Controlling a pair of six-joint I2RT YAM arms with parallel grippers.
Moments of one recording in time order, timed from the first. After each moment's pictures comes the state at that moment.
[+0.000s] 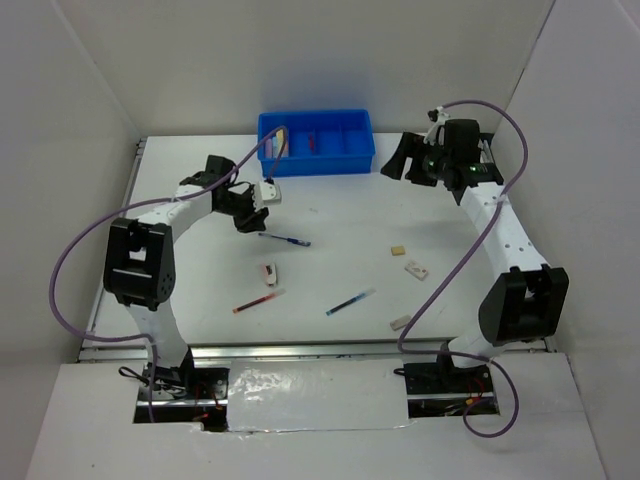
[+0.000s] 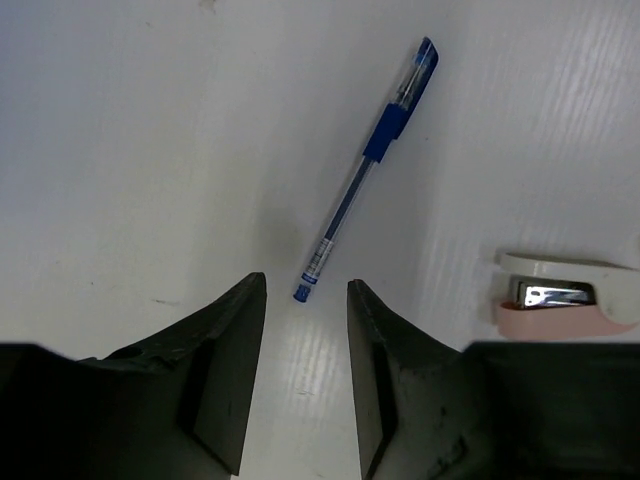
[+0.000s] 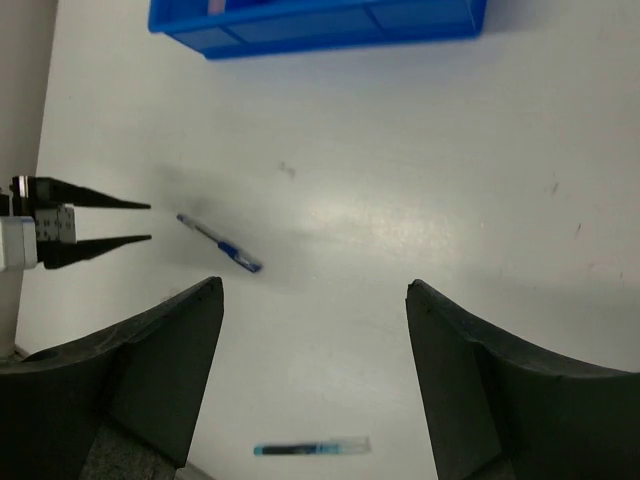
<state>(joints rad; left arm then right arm) -0.16 1.84 1.34 -0.57 0.68 0.99 0.08 1.52 1.44 -0.45 -0.38 0.32</state>
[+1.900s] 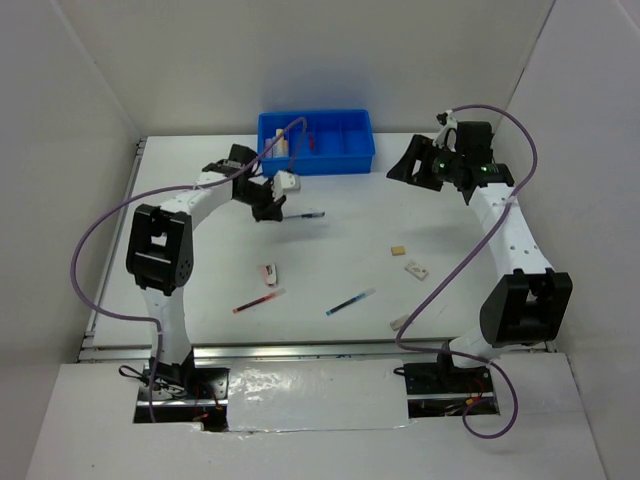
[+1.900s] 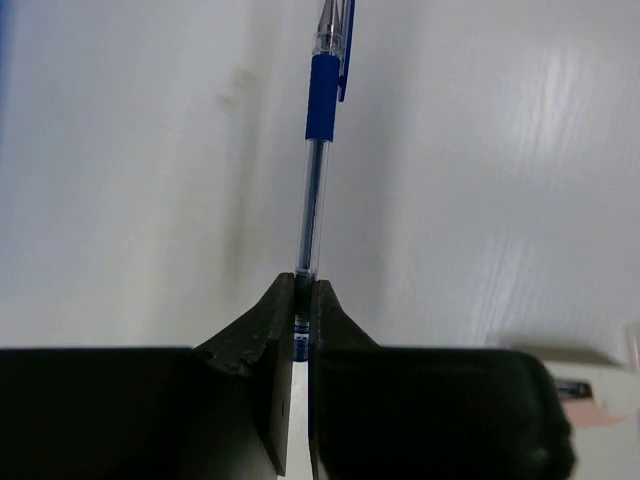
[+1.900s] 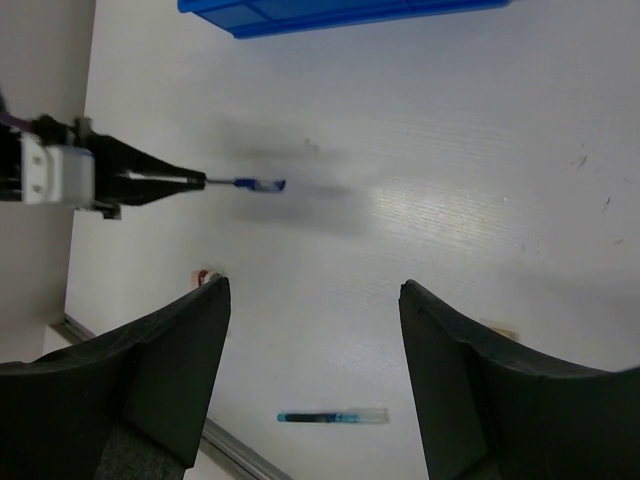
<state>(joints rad) -0.24 2.03 1.54 -0.67 0.69 0.98 0.01 1.51 1.42 -0.53 -0.52 0.33</state>
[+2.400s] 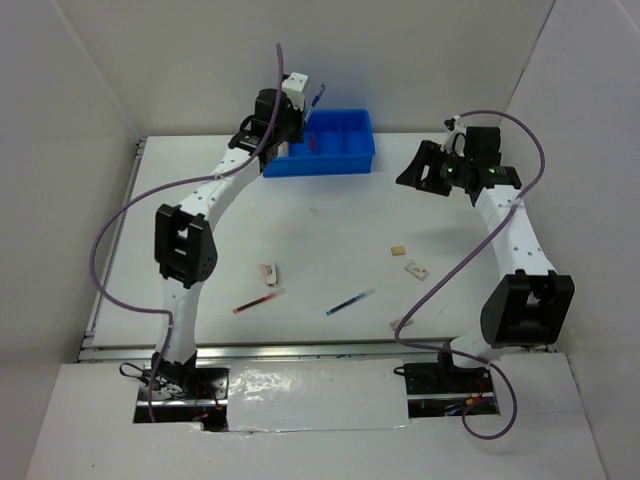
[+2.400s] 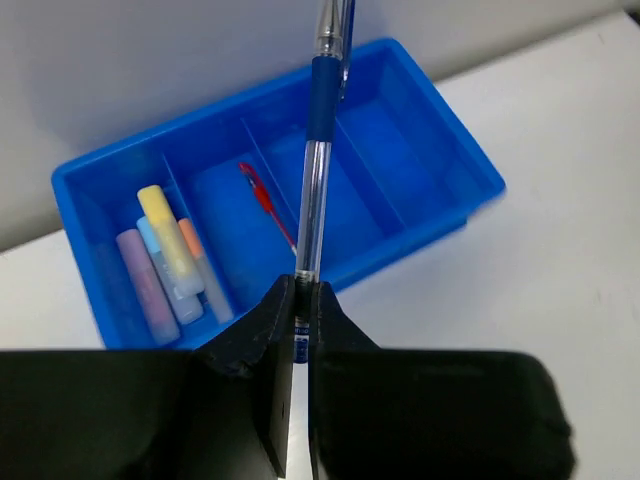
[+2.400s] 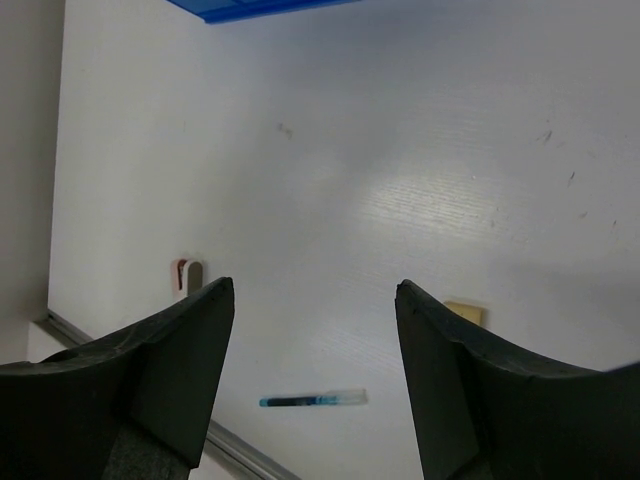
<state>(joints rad) -0.38 2.10 2.03 -0.25 0.05 0.00 -0.04 1.50 1.40 -0.58 -0.54 0.28</state>
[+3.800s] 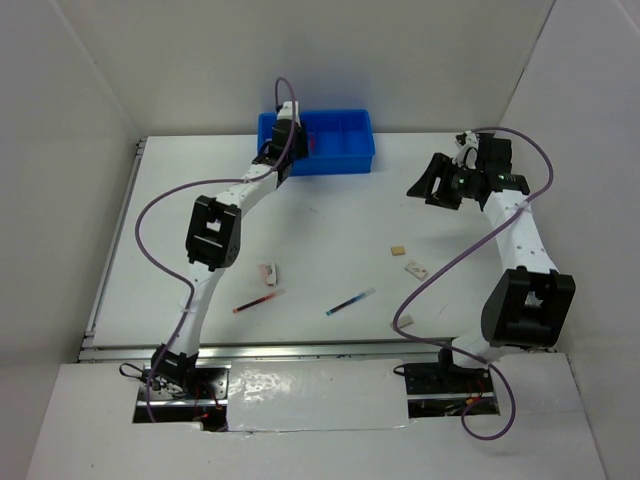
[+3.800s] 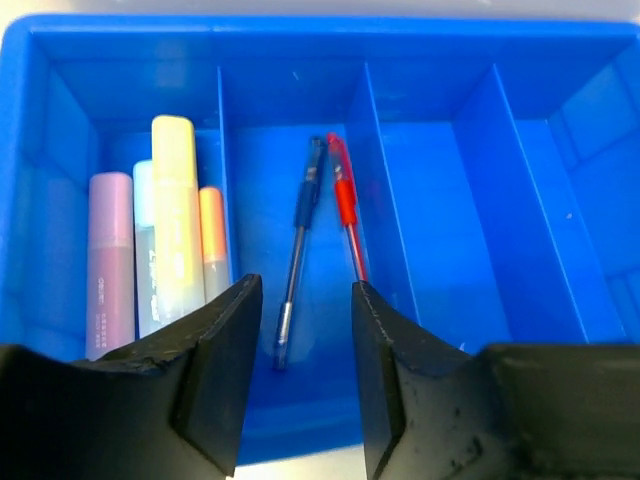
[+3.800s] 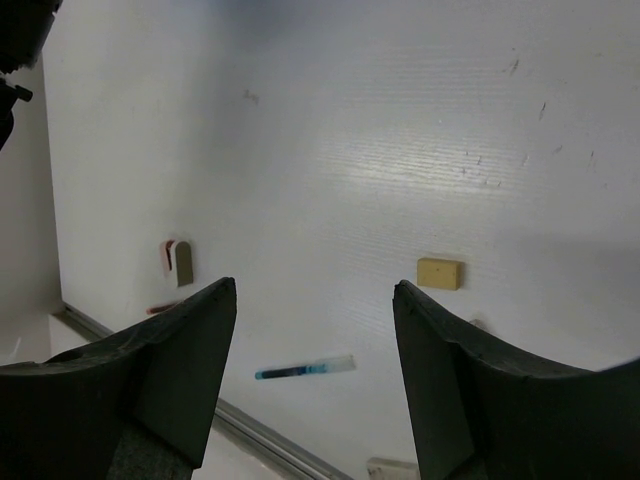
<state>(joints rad) -0.37 2.55 2.23 0.01 -0.25 -0.25 -0.14 1.49 1.32 -0.62 -0.59 0.25</state>
